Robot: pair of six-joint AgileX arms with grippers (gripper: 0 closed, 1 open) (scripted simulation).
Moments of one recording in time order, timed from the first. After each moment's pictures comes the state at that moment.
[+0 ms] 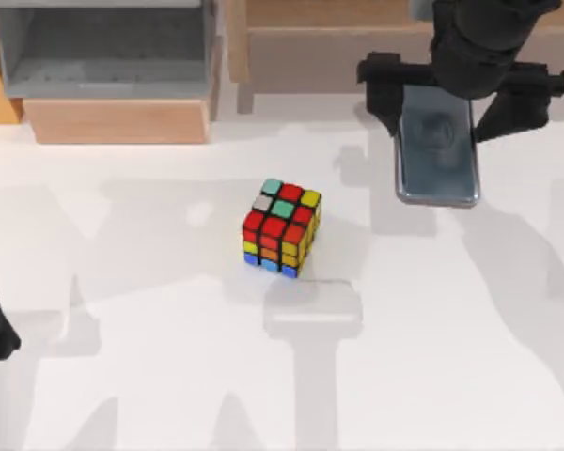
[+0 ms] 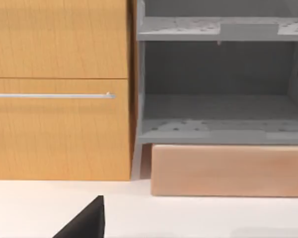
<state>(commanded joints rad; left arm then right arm) 0.00 0.00 0.00 0.00 0.00 0.00 0.44 2.07 1.95 -1.23 0.04 0.49</state>
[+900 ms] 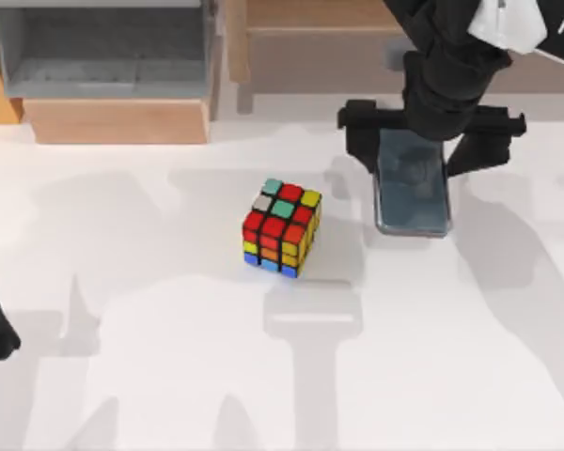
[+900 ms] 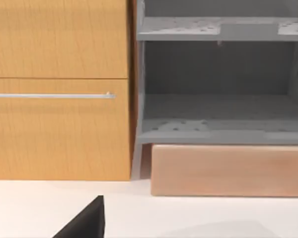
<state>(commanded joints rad) 0.00 0.00 0.00 0.00 0.00 0.00 0.44 2.18 1.85 -1.06 0.01 0.47</state>
